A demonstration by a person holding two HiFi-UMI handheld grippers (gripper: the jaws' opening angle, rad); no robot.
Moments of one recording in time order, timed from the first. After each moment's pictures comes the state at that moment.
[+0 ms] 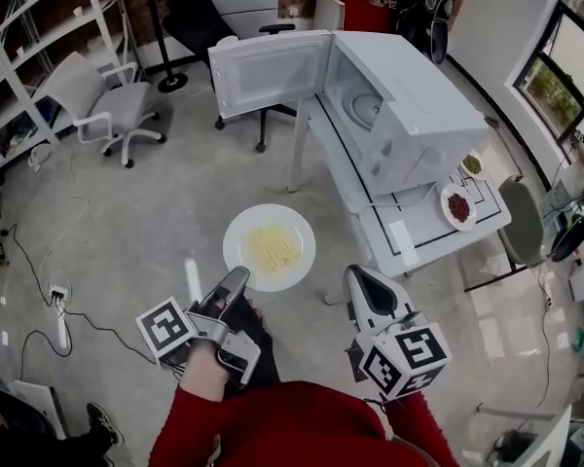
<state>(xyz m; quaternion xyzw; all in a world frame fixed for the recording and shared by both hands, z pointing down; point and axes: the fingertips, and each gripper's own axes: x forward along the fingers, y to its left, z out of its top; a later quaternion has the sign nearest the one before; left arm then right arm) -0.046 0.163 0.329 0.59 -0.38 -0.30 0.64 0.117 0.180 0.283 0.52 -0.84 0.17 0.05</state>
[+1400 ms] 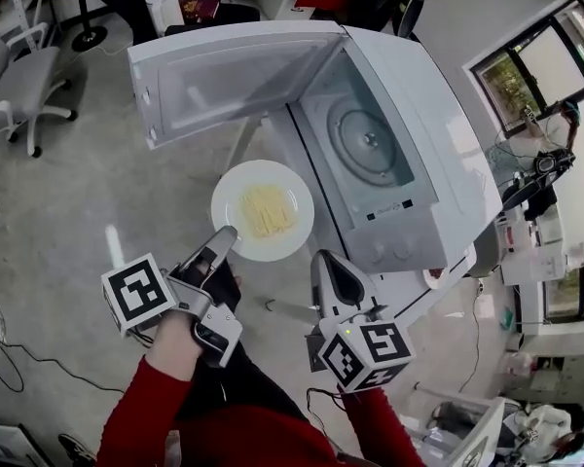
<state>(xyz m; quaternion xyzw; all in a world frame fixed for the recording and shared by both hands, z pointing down) -0.009 -0.128 0.355 0.62 -0.27 -0.23 0.70 0.111 -0.077 0.329 0.62 -0.75 0.21 0.13</state>
